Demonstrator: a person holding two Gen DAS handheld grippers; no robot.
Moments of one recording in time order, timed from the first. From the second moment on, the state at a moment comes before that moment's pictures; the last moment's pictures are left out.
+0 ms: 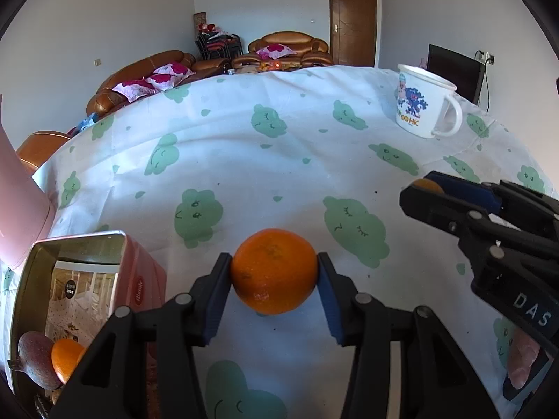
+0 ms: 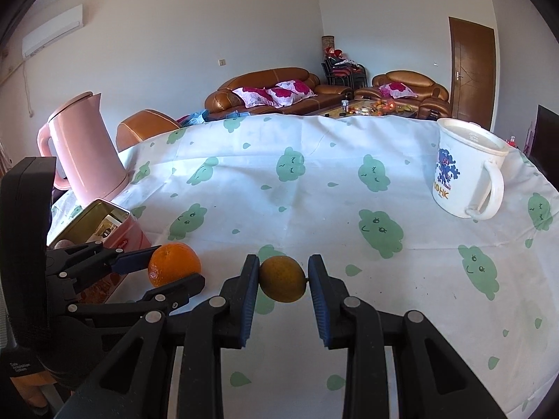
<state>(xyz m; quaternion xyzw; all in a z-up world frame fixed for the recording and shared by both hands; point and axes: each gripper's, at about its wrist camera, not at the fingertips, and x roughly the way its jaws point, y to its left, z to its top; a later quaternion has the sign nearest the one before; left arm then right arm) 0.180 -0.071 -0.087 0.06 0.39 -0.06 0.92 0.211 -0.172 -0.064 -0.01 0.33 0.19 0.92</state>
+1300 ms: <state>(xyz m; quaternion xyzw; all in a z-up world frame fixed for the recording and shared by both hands) 0.148 -0.055 -0.058 0.03 0.28 -0.04 0.96 0.180 -0.175 -0.046 -0.02 0.24 0.21 0.95</state>
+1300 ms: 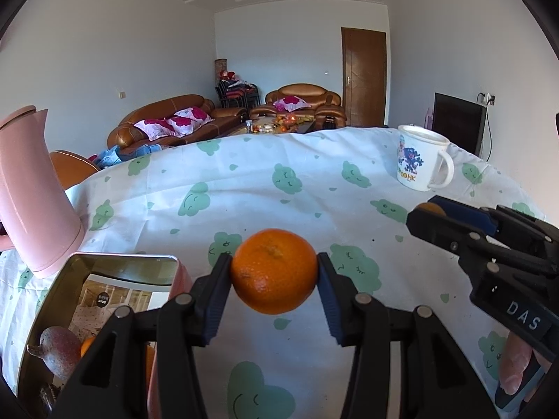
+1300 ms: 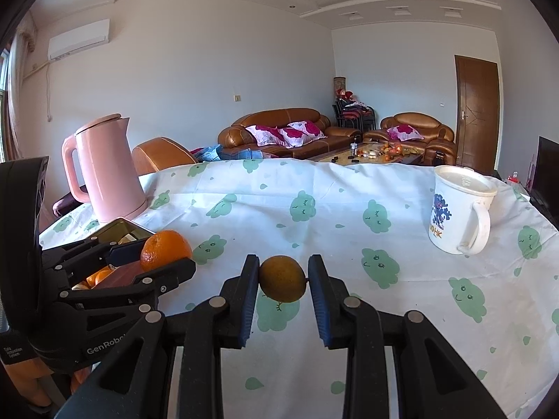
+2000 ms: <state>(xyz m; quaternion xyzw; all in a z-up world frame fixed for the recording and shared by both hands) 0.133 -0.056 -0.052 0.04 0.25 -0.03 0.97 0.167 -0.173 -0.040 -0.03 0.20 0.21 0.96</state>
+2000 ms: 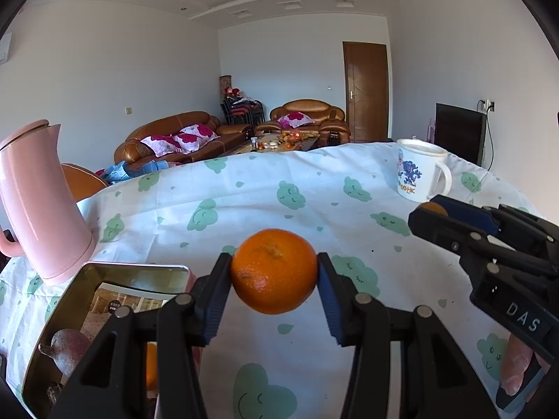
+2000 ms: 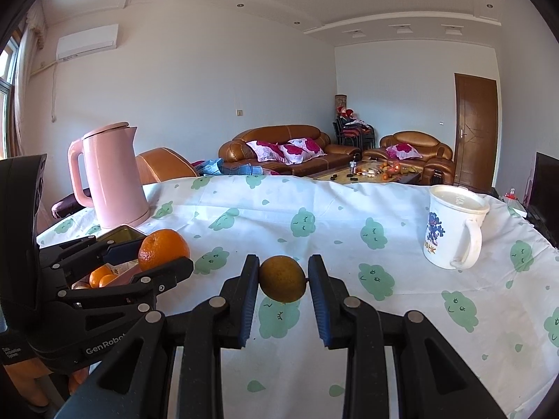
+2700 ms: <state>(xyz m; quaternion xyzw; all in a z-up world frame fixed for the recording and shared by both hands) 0.121 -0.051 -0.046 0.03 0.22 -0.02 0.98 0.153 -0.171 -0.036 -0.04 0.16 0.21 0.96</state>
